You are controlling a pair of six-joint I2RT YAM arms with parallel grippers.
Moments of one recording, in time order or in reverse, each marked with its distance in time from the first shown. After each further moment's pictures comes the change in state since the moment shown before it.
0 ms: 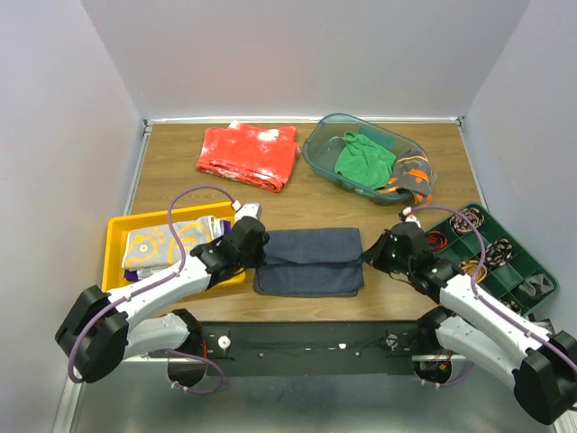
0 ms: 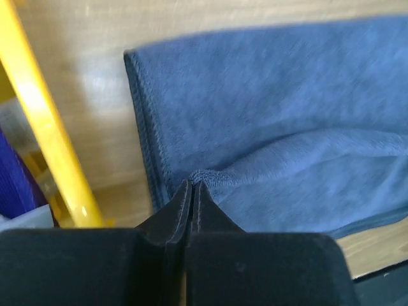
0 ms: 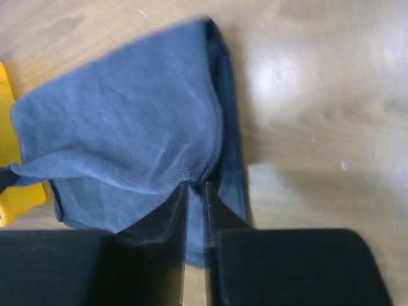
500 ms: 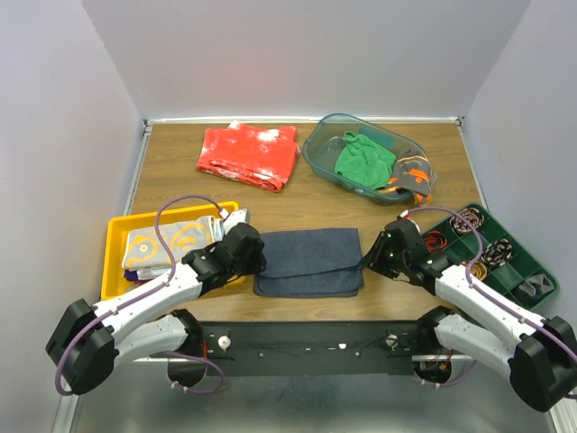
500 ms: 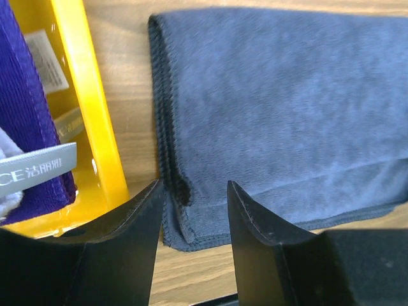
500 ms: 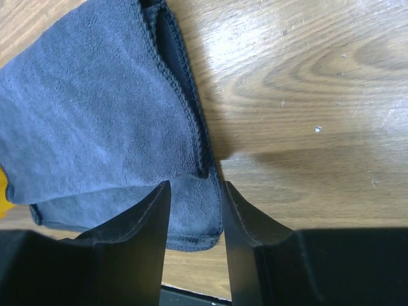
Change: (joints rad) left arm -0.034 -0.129 -0.053 -0.122 -0.027 -0.170; right arm 0.004 0.061 0.037 -0.171 -0.010 0.066
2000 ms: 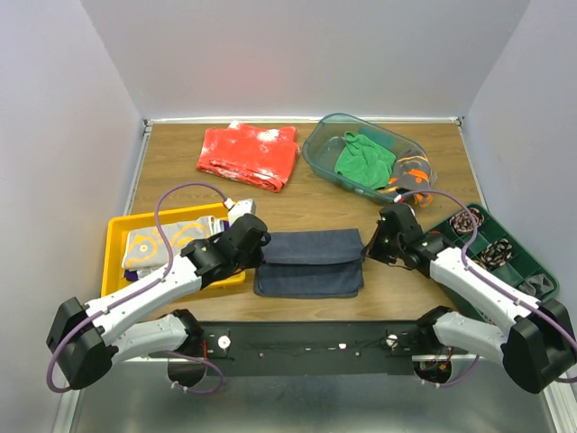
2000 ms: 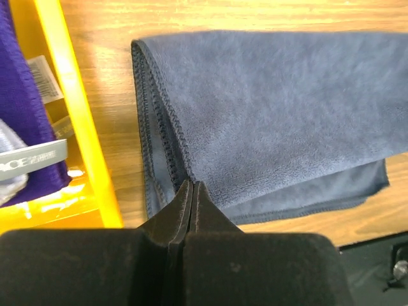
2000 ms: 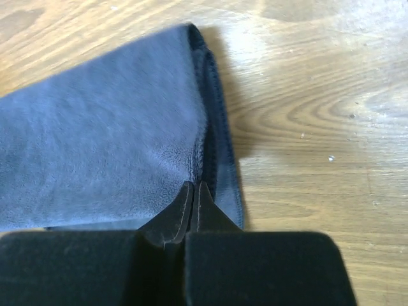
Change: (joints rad) left arm -0.060 0.051 0.167 -0.152 -0.050 -0.014; right arm 0.002 0.144 0.161 -0.047 0.023 -0.070
